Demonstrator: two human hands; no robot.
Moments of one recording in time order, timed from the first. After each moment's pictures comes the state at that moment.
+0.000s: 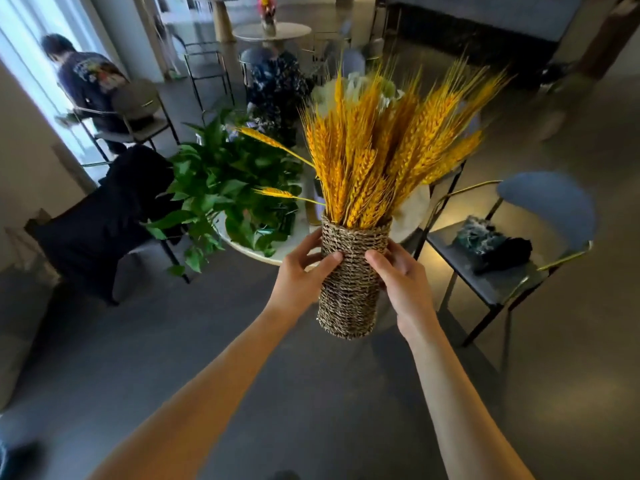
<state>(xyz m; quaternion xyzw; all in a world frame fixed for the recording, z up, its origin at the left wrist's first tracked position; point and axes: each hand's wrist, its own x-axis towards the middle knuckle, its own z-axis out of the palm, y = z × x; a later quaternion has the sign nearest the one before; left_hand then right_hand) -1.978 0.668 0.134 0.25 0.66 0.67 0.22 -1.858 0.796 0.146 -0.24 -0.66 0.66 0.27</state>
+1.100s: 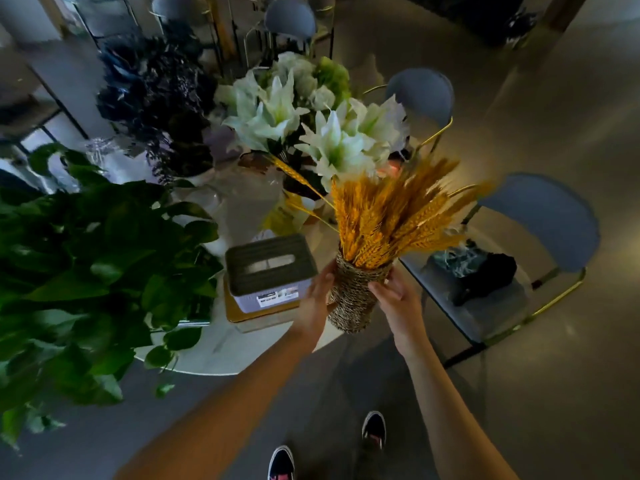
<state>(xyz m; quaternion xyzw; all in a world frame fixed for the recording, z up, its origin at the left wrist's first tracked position) -2.158 1.011 0.028 0.14 0.64 0.63 0.42 -2.043 1.127 0.010 -0.35 -0.62 0.65 0.25</state>
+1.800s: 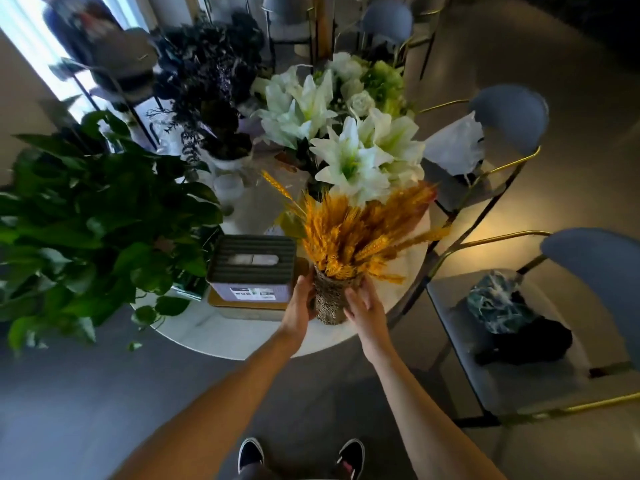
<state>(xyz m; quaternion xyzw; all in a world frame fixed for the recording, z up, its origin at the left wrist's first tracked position) -2.139 1.078 -0.017 0.00 0.68 0.67 0.30 -2.073 1.198 -0.036 -0.28 -0.57 0.77 0.08</state>
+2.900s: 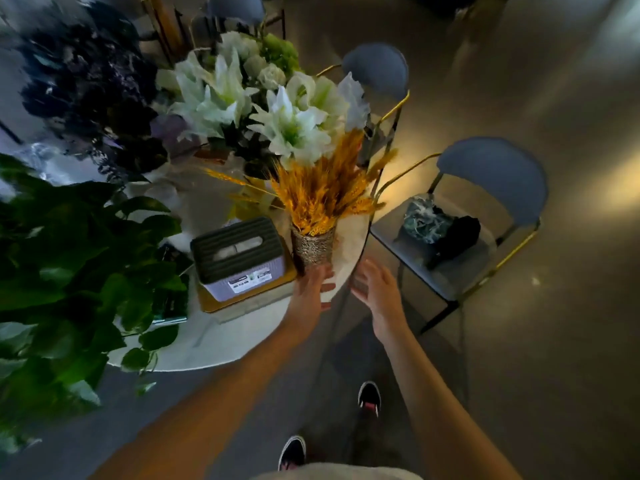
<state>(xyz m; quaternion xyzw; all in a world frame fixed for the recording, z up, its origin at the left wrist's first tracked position) -2.118 1.010 0.018 0.16 0.67 0.58 0.44 -2.022 1.096 0.019 -0.50 -0.44 0.70 0.27</state>
